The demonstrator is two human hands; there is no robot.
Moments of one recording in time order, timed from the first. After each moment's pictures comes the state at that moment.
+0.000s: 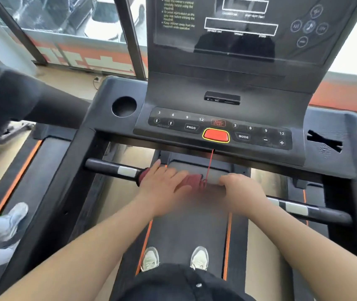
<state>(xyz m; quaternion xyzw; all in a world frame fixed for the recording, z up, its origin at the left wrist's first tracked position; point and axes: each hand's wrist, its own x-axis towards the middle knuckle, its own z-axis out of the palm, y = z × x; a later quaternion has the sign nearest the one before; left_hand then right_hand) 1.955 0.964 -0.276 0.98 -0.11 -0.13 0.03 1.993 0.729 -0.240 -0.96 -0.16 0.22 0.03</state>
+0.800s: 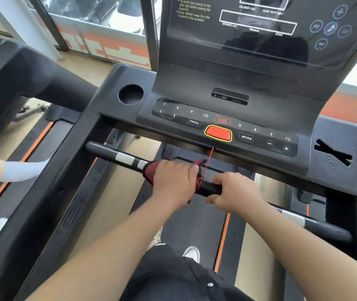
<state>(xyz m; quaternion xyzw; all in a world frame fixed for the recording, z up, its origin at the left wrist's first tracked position) 1.964 0.901 -0.268 0.99 0.04 -0.08 0.06 1.999 0.723 -0.242 -0.96 -0.18 0.21 0.05</state>
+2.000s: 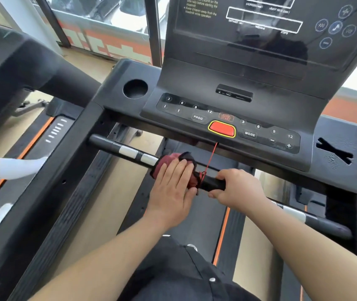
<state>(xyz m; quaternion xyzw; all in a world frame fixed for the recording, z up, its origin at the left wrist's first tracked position) 1.900 0.912 -0.310 0.99 -0.02 0.05 0.15 1.992 0.724 -0.240 -0.97 -0.17 0.19 0.05</state>
